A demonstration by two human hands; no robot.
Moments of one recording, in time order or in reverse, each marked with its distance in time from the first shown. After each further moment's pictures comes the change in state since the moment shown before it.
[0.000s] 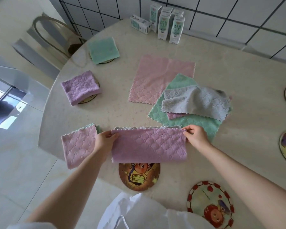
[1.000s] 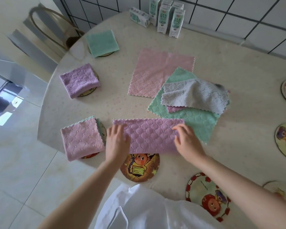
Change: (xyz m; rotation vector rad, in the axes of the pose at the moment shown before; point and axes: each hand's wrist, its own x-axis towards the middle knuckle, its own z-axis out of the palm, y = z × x) left_hand -0.053 -0.012 0.032 0.568 0.170 0.620; right_hand -0.067 -0.009 0.019 -0.448 0.034 -0.546
